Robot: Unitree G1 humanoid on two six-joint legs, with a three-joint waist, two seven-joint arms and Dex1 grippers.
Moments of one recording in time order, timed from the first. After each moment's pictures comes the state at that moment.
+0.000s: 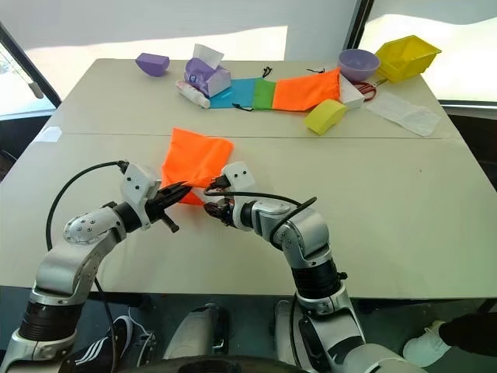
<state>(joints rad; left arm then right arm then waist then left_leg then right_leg) -0.15 0.52 0.03 -0.37 -0.28 0.50 -0.61 -0.50 0.07 0.14 -0.24 0.37 1.26 0.19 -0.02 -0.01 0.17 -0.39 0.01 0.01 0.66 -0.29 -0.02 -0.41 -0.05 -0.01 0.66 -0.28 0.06</state>
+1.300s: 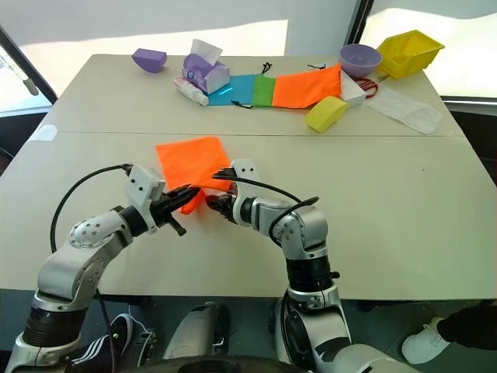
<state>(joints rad) -0.14 0.49 0.02 -0.44 -0.36 0.58 -0.56 -0.53 0.14 0.04 -0.14 0.44 1.25 0.12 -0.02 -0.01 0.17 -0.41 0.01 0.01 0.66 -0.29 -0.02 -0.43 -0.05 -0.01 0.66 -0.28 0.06</state>
